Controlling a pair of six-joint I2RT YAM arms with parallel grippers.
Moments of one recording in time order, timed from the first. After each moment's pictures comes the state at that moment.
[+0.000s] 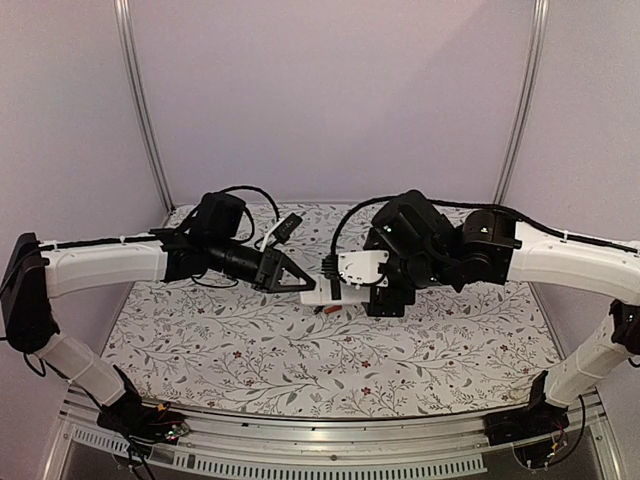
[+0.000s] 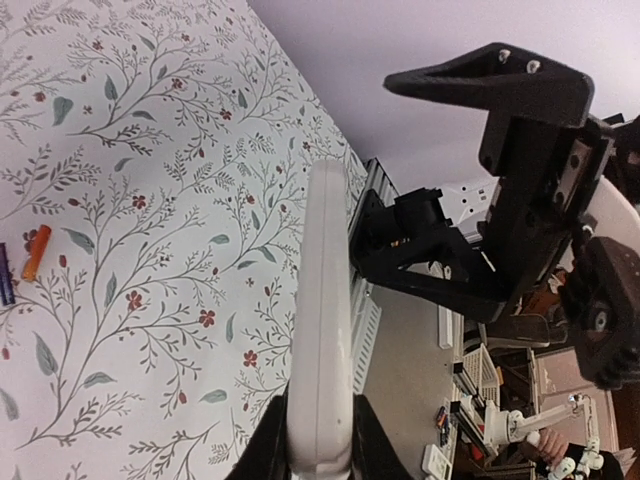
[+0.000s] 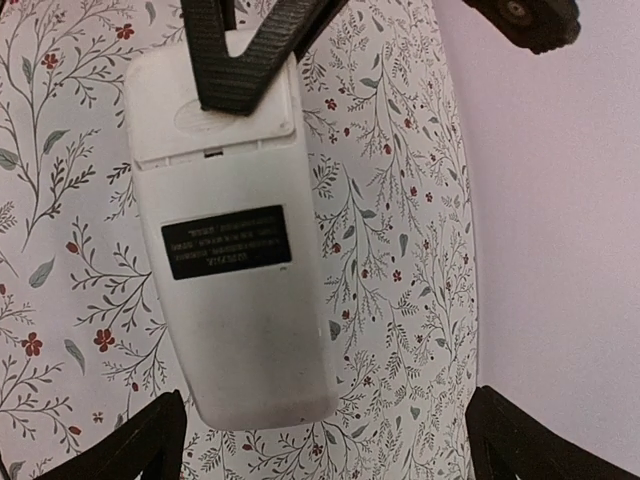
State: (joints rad) left arm -0.71 1.49 0.99 -0.08 0.84 -0.54; right arm 1.12 1.51 1.36 -0.70 0.33 -0.72
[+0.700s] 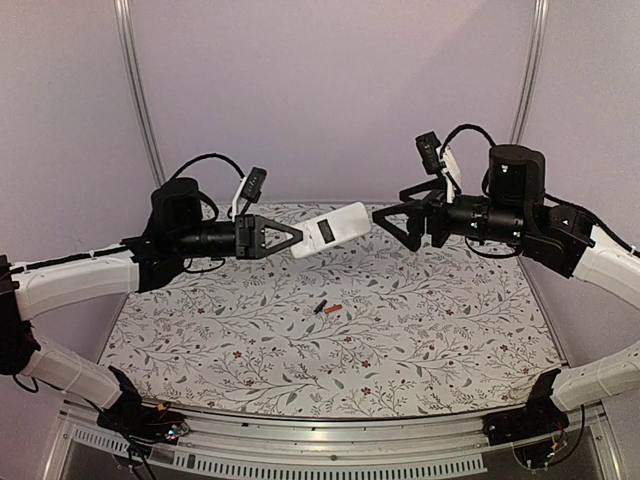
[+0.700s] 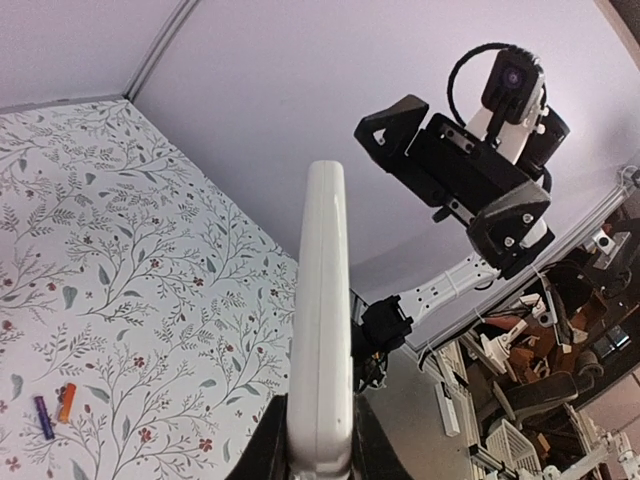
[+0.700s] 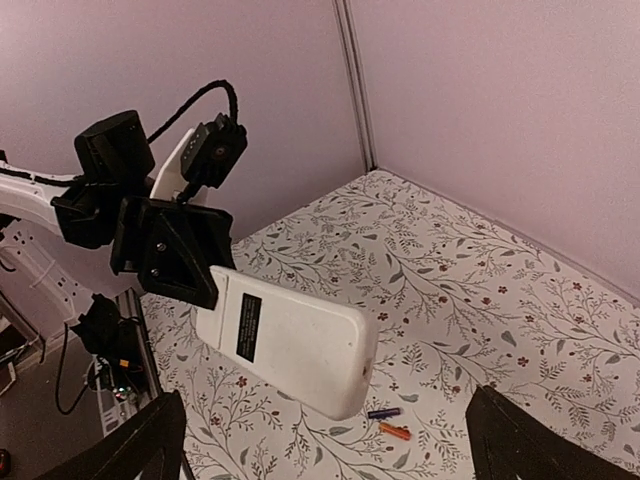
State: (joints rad) left arm -0.67 1.31 0.87 0.34 0.72 -0.67; right arm 0.83 1.15 1.16 -0.23 -0.17 0.09
